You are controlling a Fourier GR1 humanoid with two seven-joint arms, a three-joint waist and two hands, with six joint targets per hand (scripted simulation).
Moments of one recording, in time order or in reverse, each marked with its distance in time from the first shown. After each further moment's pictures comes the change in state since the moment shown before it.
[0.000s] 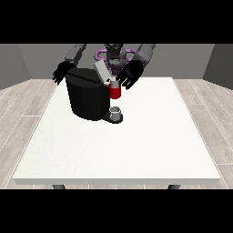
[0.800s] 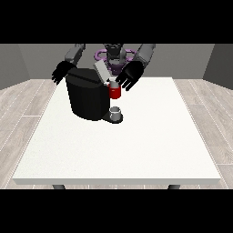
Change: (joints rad) left arm -0.016 0.024 -0.002 0.014 -0.027 -0.006 -0.026; right arm -0.024 -0.003 0.007 -0.025 0.011 -0.021 0.047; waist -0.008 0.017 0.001
